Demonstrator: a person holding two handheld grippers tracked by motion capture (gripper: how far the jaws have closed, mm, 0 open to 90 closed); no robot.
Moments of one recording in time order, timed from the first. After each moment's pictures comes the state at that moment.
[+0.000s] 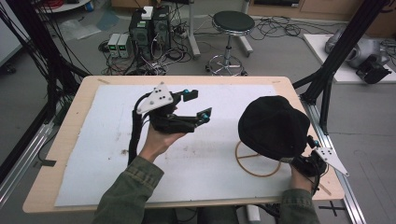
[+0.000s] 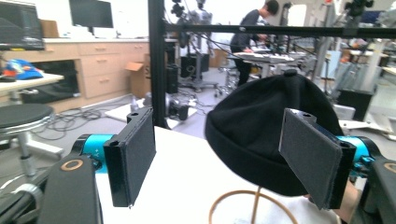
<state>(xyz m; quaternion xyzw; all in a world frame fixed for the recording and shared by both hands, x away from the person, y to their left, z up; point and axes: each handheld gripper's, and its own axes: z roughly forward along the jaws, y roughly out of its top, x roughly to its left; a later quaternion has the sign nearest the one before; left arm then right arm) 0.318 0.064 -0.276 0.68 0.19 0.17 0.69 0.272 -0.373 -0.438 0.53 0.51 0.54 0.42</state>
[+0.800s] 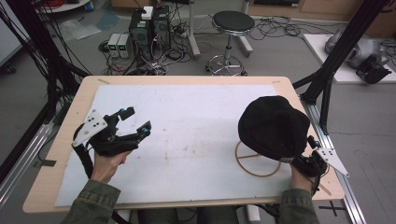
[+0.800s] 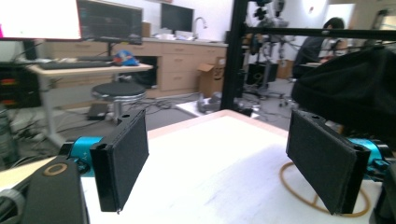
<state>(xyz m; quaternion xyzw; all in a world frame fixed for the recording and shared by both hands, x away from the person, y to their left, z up) 0.275 0.196 -0.334 0.62 0.32 0.27 0.66 0.271 -0.374 -0.437 0.53 0.50 0.54 0.42</state>
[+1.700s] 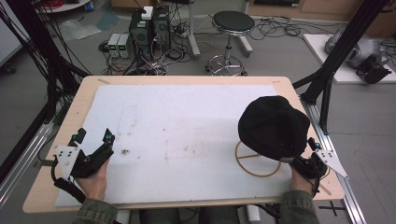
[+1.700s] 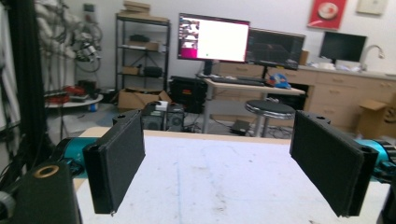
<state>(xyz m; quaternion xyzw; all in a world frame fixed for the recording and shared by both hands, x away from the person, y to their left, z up) 0.241 0.247 -0.406 0.45 0.50 0.49 0.56 0.267 -0.373 -0.440 0.53 0.50 0.53 0.43</state>
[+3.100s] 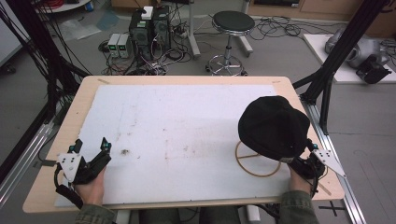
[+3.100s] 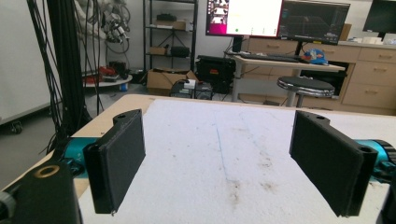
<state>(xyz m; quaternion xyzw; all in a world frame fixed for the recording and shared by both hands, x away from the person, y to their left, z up) 0.240 0.259 -0.443 0.46 0.53 0.50 0.51 0.269 -0.372 -0.447 0.54 0.51 0.53 0.41</state>
